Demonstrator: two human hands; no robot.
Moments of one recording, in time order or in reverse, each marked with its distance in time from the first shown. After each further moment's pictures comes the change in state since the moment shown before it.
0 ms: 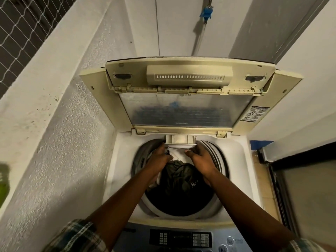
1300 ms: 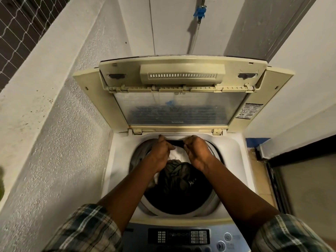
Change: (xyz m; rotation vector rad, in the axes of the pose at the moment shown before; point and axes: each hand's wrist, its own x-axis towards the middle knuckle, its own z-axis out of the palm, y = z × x) left_hand 0.009 0.039 0.016 -0.180 0.035 -0.129; right_hand -0.008 -0.067 0.012 0.410 0.020 0.205
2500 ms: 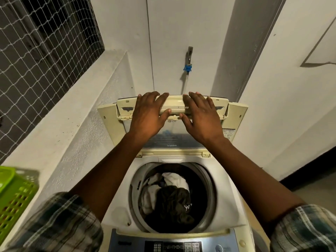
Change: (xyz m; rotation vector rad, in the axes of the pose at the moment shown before) left_hand -0.123 0.187 -0.020 1.239 0.628 1.193; right_hand -0.106 -0.158 0.014 -1.490 0.419 -1.347
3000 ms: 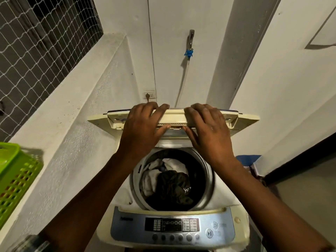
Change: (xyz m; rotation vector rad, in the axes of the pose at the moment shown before) left_hand -0.104 0.027 -0.036 0.069 0.041 0.106; right_hand -0.102 -0.024 -0.039 -0.003 0.081 -0.092
